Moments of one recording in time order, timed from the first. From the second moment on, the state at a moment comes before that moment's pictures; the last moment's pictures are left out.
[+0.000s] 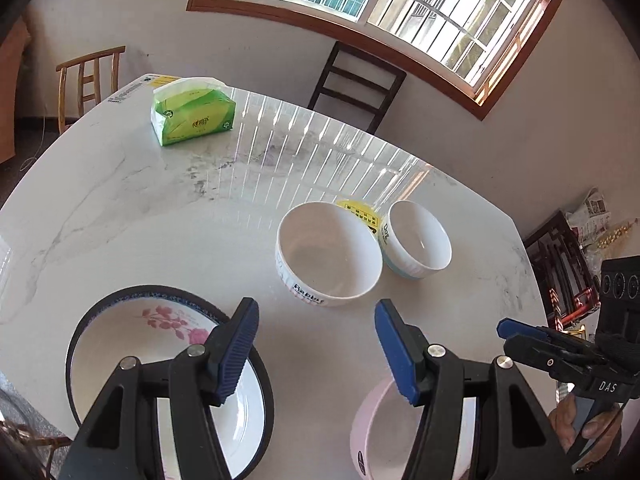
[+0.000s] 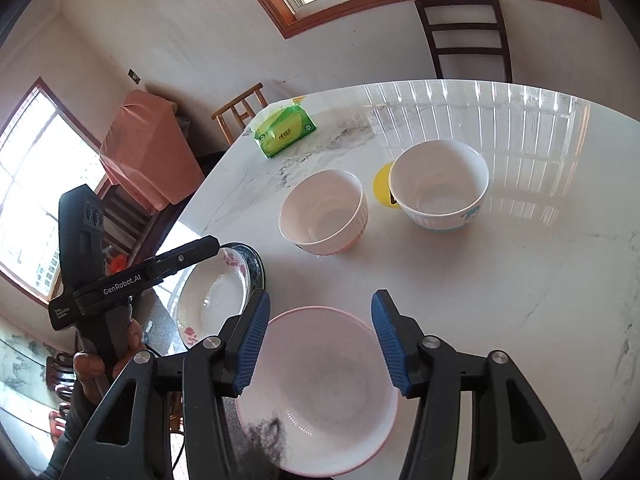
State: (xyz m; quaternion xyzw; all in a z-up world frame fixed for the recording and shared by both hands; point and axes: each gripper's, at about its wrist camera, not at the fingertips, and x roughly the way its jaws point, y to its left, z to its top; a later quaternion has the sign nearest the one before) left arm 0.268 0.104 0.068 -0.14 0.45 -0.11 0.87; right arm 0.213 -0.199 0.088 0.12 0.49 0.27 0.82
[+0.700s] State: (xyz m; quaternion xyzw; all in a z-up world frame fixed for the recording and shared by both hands) left arm 0.367 0.090 0.017 -0.07 0.53 -0.12 0.83; right arm 0.318 -0.148 0.027 0.15 0.59 0.19 0.77
